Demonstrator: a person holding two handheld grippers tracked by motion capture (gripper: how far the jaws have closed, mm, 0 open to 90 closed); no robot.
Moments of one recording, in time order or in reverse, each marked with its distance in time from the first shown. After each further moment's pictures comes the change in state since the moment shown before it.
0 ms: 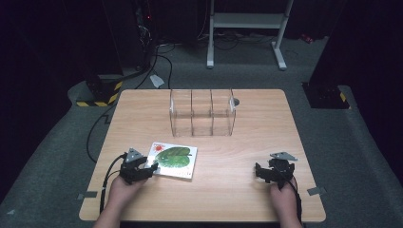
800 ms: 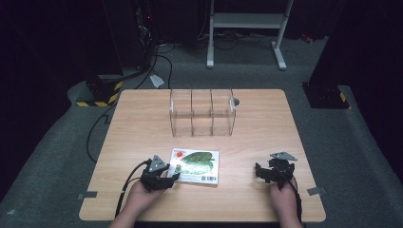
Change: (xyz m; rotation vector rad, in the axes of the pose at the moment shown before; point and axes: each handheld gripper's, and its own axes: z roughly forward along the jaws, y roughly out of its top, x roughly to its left) left arm -0.070 0.008 0.016 0.003 -0.132 0.142; right arm 0.000 0.000 0.000 0.000 0.000 0.000
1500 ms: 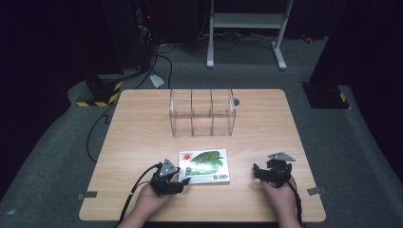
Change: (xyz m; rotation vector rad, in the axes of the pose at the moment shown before) left arm -0.026 0.006 0.011 -0.003 -0.045 0.023; right arm 0.006 -0.001 -0.001 -0.006 0.027 -0.033
